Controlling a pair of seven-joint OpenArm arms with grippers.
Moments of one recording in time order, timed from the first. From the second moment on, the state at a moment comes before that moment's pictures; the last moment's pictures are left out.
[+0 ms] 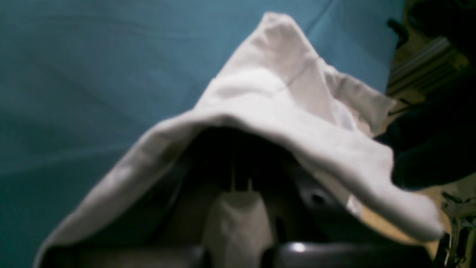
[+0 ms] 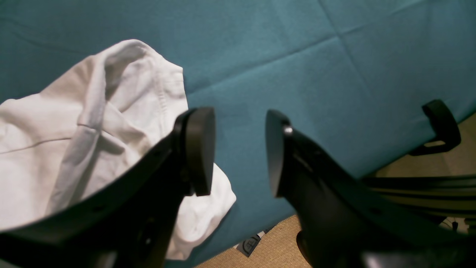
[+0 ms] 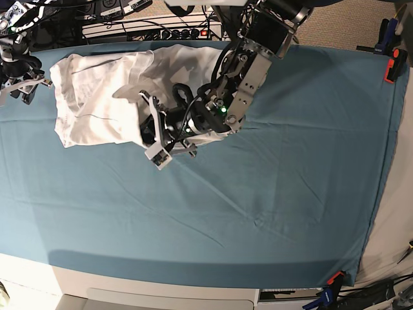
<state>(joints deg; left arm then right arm) -7.1 10.1 28.1 85.6 -21.3 -26.1 41.9 -18.4 10.0 56.9 116.1 22.6 22.1 -57.6</state>
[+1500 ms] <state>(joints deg) -9.4 9.2 28.4 85.6 -41.8 -43.0 63.9 -18.4 10.0 56.9 116.1 22.6 22.1 -57.3</state>
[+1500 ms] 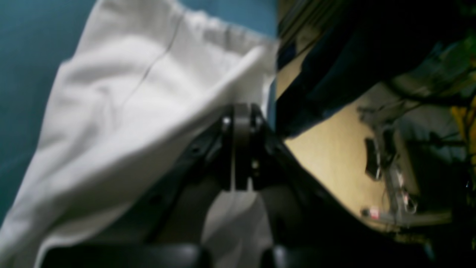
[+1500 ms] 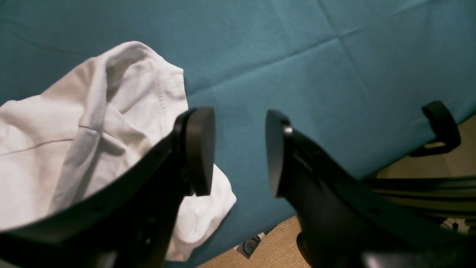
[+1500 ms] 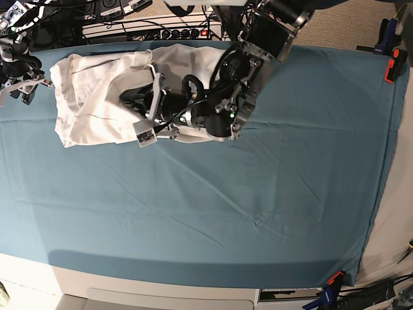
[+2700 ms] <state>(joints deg) -20.7 10.2 28.7 61.6 -11.0 -31.2 29.7 -18.4 10.0 56.8 116.1 24.3 22.1 -57.2</state>
